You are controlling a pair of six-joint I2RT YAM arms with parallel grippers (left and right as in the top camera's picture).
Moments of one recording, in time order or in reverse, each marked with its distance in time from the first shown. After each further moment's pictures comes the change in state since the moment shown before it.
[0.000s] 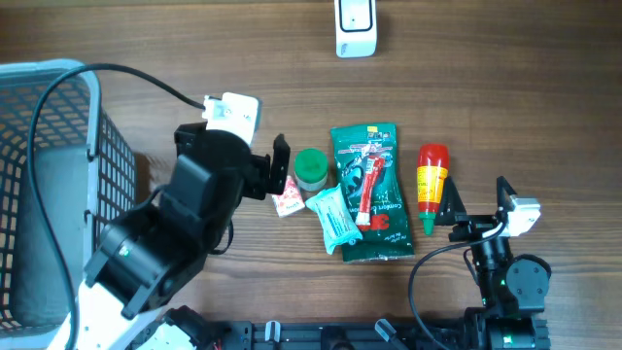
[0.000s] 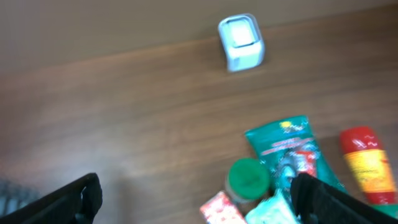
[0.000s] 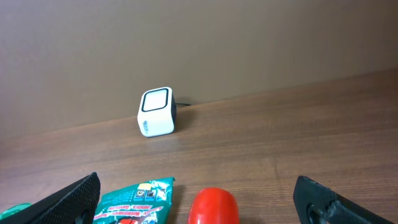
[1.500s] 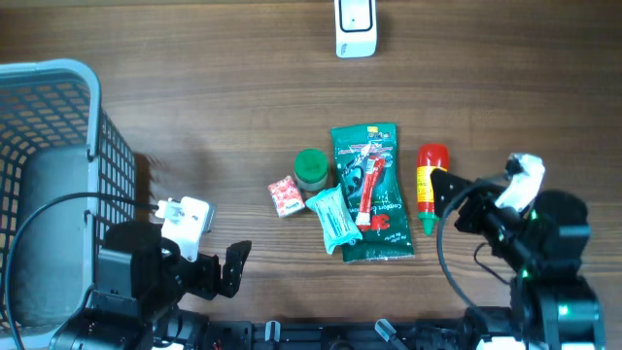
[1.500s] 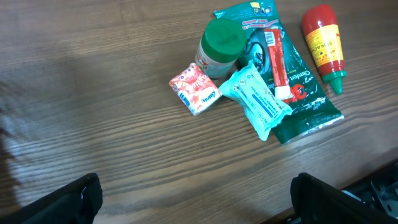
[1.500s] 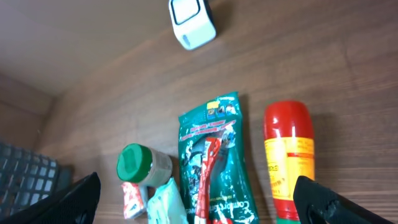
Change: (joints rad) left arm 0.435 -0.477 -0.367 -0.327 0.602 0.176; right arm 0.000 0.582 0.663 -0.626 -0.256 0.244
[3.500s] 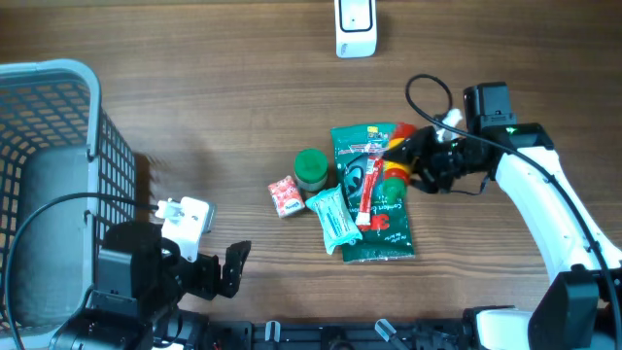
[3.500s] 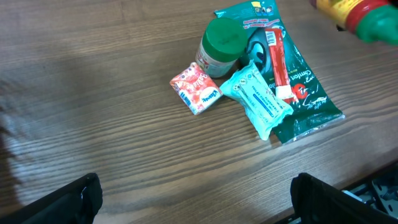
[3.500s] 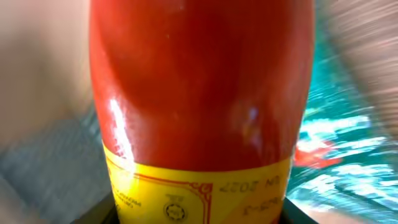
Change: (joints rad) left arm 0.000 0.000 0.000 -0.002 -0.003 0.000; right arm 0.070 0.904 0.380 -0.207 -0.297 0.330
